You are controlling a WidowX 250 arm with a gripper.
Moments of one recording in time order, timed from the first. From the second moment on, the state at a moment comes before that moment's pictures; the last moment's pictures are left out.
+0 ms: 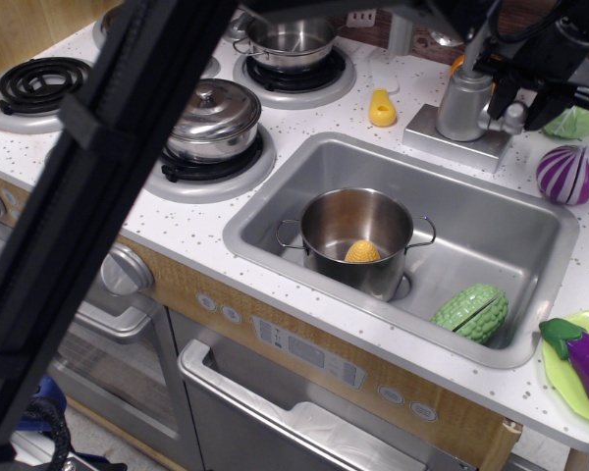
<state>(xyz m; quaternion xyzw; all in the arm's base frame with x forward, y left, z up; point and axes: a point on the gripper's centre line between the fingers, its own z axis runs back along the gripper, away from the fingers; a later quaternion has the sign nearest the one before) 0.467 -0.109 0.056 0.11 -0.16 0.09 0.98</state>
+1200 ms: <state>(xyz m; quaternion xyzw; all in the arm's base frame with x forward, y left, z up) 0.452 -0.099 0.050 0.10 0.00 0.03 0.99</state>
